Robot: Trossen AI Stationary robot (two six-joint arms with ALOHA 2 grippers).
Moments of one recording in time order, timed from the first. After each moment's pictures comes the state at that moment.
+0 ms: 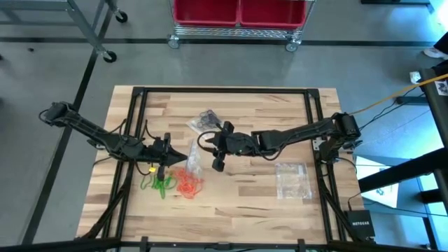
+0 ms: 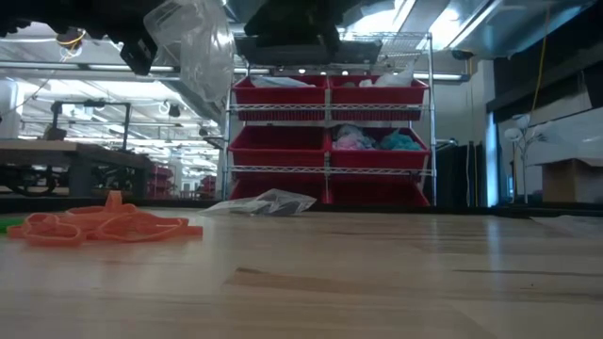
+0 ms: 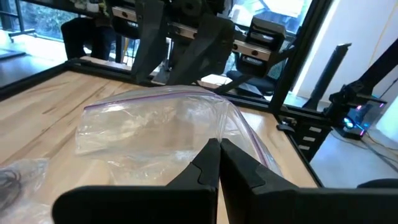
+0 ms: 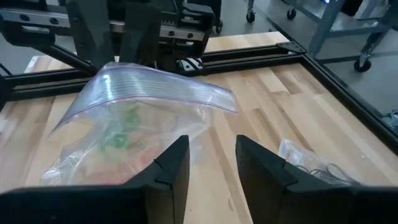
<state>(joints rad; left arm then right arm) -0.41 0.81 0.33 0.38 -0.41 -0.25 0.15 1.76 1.35 -0.05 0.32 0.18</state>
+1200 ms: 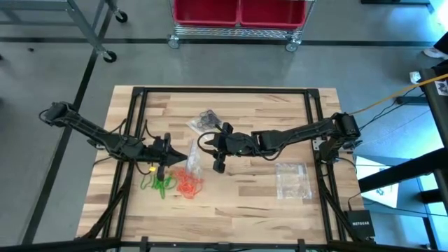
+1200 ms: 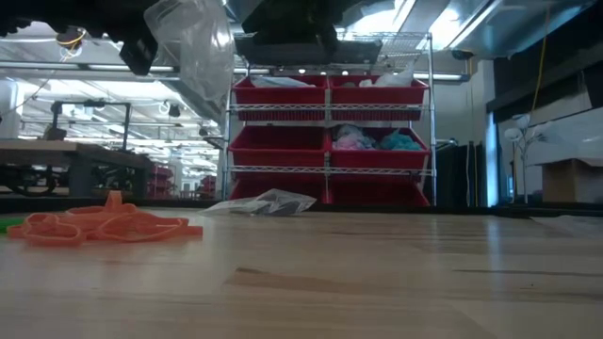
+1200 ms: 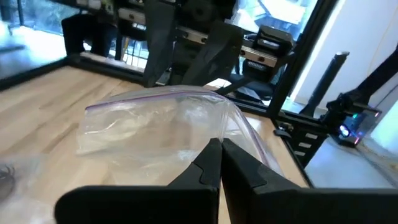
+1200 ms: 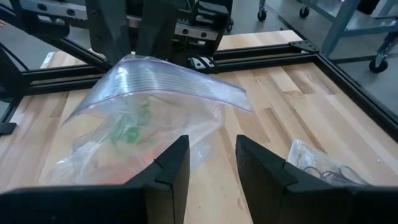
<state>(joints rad) -0.41 0.81 0.33 0.39 -0.41 -0.31 0.15 1.76 1.35 -0.05 0.28 0.17</state>
